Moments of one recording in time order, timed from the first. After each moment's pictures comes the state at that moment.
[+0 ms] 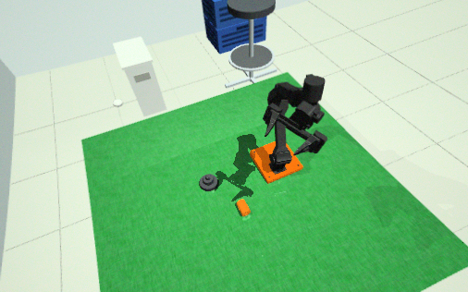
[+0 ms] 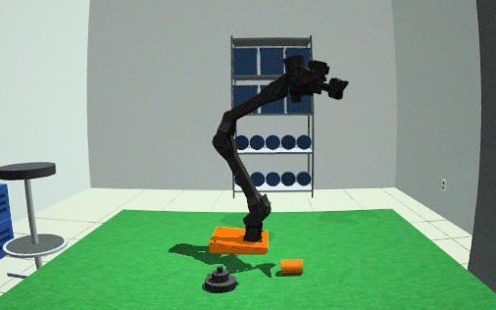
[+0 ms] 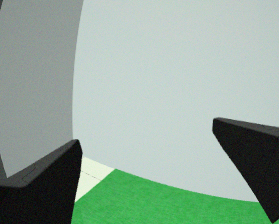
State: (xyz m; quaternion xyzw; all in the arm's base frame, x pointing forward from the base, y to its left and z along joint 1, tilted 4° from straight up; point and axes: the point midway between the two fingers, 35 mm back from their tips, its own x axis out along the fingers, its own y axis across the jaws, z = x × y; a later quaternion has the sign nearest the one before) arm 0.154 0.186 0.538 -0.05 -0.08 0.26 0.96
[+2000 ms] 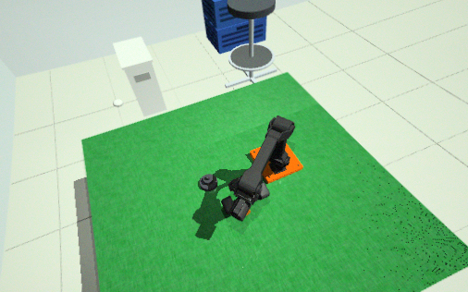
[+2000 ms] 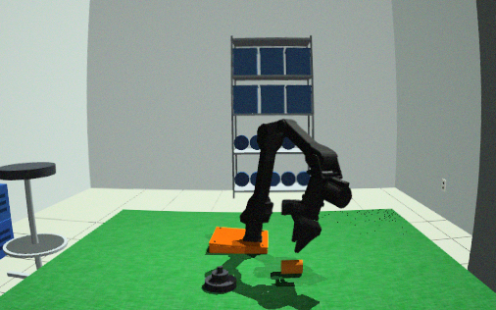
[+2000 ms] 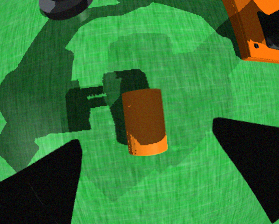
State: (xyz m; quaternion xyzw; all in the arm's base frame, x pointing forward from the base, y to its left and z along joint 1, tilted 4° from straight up) arm 0.245 0.131 0.104 0.43 0.43 -0.55 0.57
